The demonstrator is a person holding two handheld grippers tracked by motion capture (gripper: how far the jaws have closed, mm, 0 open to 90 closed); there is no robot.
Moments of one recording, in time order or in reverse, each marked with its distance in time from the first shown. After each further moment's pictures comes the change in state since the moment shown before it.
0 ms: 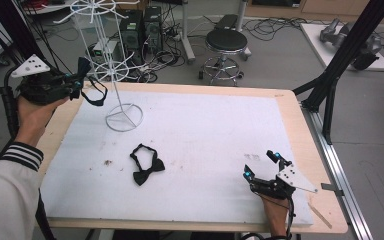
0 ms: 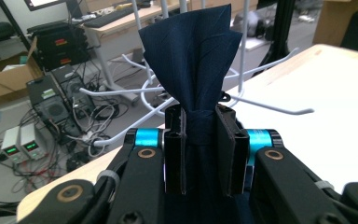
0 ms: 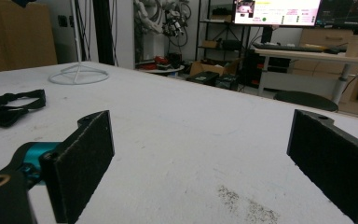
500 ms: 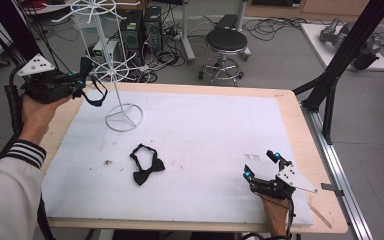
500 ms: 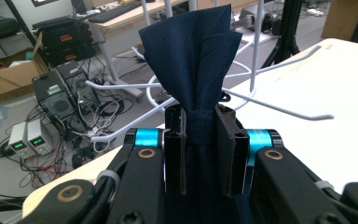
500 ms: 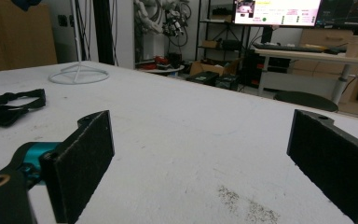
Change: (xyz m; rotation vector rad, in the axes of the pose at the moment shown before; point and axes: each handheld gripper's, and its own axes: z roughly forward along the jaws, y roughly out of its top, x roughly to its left) left arm 0.000 0.000 0.009 0.014 0.011 0.006; right arm 0.000 0.000 0.000 0.002 0.000 0.000
